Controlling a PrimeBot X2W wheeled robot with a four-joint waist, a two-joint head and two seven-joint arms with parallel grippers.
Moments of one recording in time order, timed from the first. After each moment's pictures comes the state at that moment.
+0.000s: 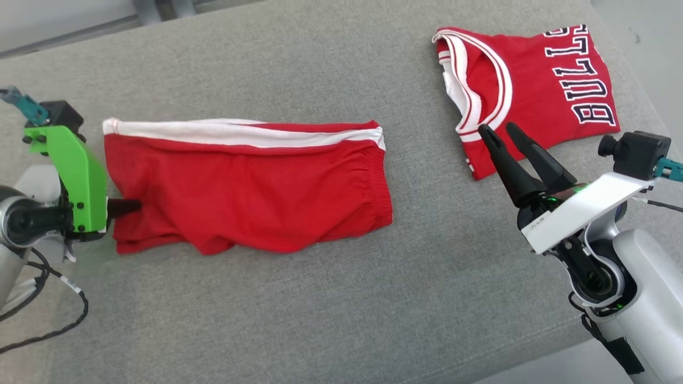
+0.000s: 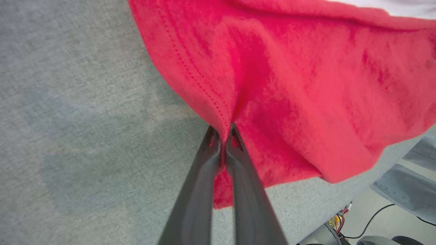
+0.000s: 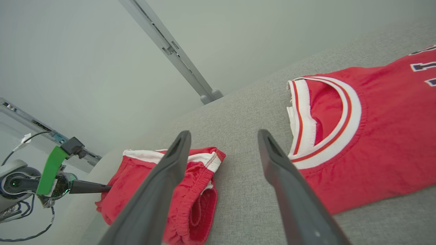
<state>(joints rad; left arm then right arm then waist) -0.93 0.70 -0.89 0.58 -1.34 -0.13 0.86 -0.41 -0.41 0.38 0.06 1.02 0.13 -0.01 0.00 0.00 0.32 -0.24</state>
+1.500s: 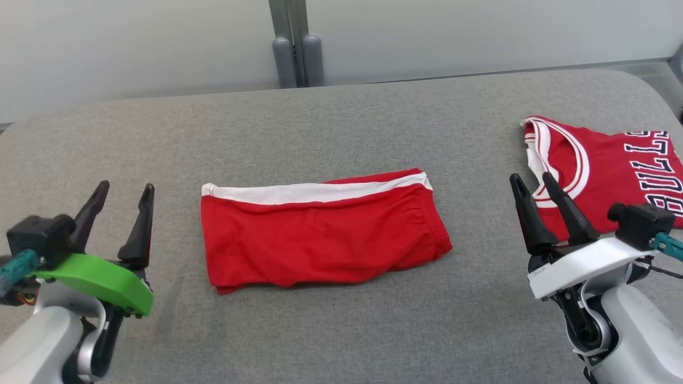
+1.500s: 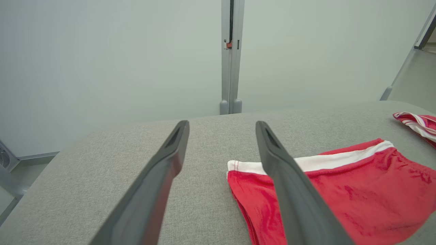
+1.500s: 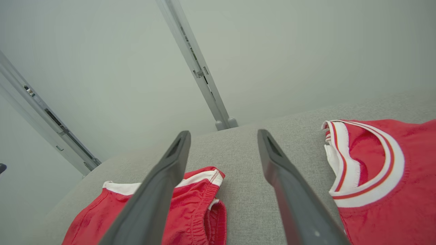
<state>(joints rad) -0.43 0.75 -0.73 0.14 -0.97 0.20 -0.25 -0.27 -0.34 0.30 0.23 0.76 0.13 -0.24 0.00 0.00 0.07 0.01</state>
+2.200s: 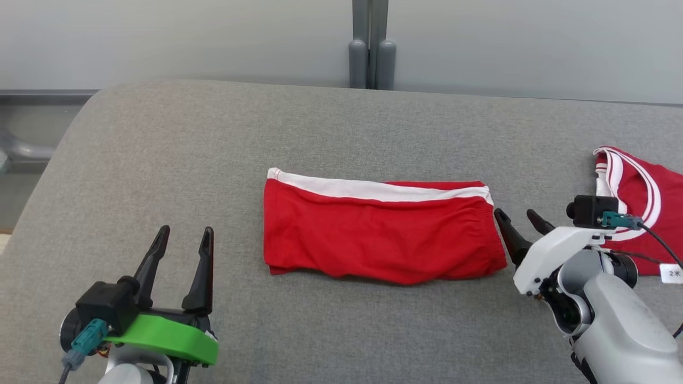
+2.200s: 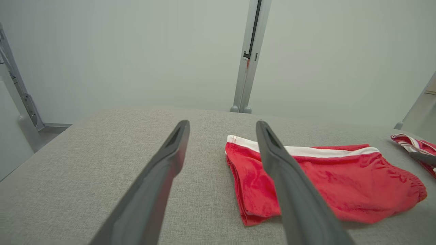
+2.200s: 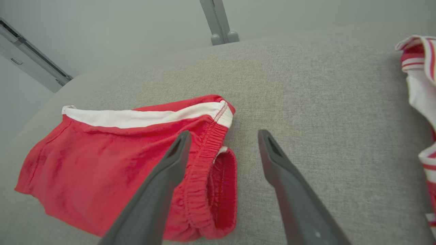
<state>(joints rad) -0.12 0.44 -0.47 0.03 -0.66 0.15 -0.26 -0.40 -0.23 0.22 0.60 0.59 0.13 0.02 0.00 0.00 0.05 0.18</state>
